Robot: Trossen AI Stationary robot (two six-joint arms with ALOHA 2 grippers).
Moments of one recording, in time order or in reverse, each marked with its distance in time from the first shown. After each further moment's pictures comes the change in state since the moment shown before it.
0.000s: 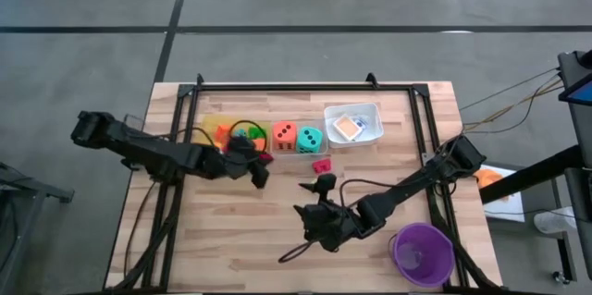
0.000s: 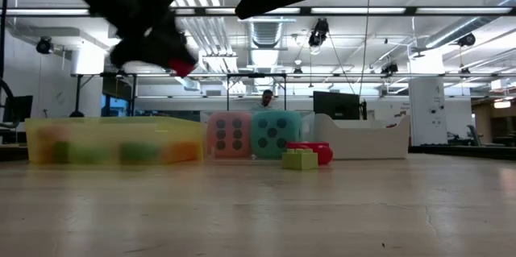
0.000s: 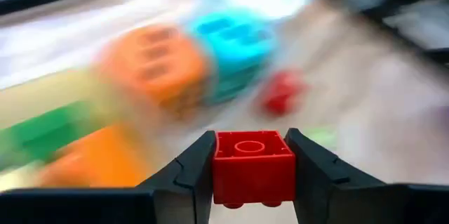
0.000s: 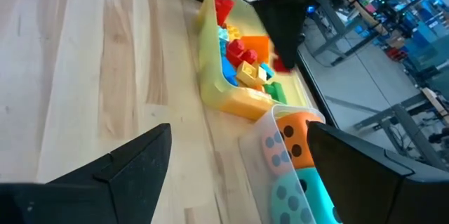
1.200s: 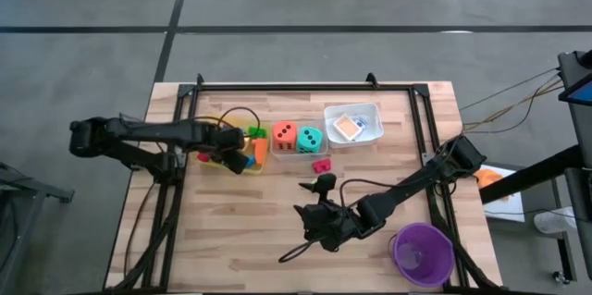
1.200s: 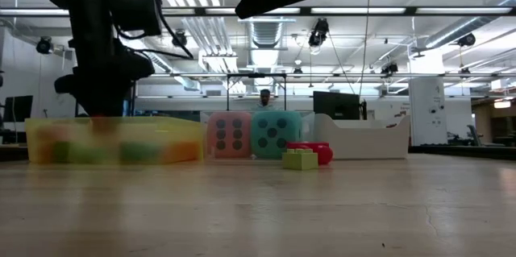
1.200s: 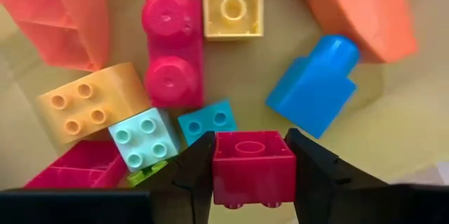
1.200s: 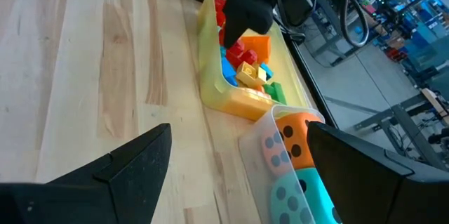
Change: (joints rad) left arm 0.385 -0.013 -0.021 -0.664 0.449 -0.064; right arm 0.004 0.000 -0.001 0.002 0.001 -0.002
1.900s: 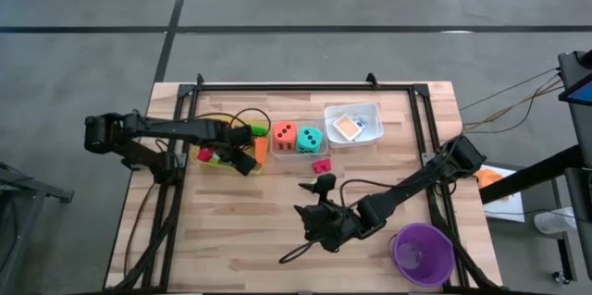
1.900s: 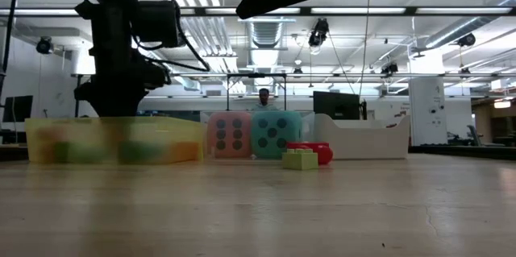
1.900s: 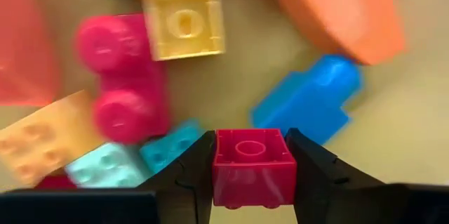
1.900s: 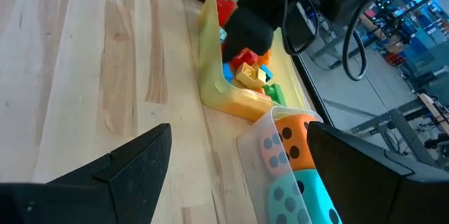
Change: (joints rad) left arm 0.041 0.164 0.058 0.058 0.073 0.120; right arm 0.002 0.000 0.000 -0.001 0.000 -0.023
